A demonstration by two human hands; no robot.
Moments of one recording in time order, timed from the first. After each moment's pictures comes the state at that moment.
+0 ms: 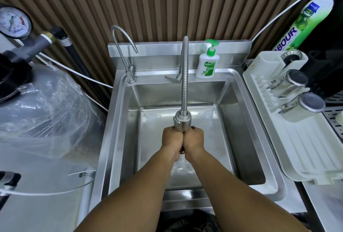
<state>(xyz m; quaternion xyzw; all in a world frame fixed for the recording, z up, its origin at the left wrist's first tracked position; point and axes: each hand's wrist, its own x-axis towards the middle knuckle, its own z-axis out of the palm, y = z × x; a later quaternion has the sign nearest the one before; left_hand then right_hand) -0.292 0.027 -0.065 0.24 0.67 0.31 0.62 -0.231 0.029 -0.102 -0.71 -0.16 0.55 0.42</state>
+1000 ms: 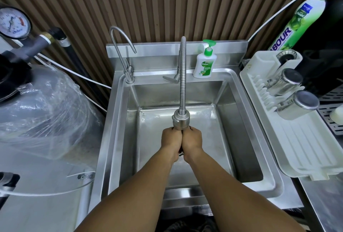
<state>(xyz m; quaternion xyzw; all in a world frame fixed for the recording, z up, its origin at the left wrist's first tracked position) -0.294 0.023 -0.069 0.23 0.68 0.30 0.63 -0.234 0.019 -0.092 -0.72 -0.17 0.54 0.40</state>
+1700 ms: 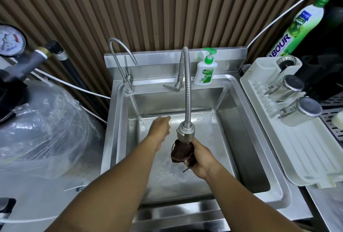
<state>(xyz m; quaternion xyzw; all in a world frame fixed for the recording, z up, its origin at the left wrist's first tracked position) -0.346 0.102 -0.070 0.37 0.67 0.23 0.60 -0.215 0.011 -0.083 -0.63 -0.06 0.68 0.38</state>
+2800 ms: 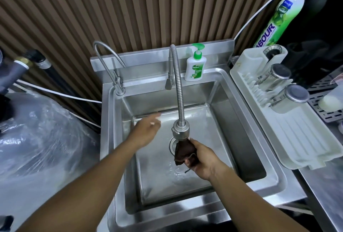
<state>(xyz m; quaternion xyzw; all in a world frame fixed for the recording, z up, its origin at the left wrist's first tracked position) -0.399 0.111 -0.085 0.66 0.56 0.16 0.47 -0.209 -0.007 -0.072 -0.62 0.03 0.67 0.41</state>
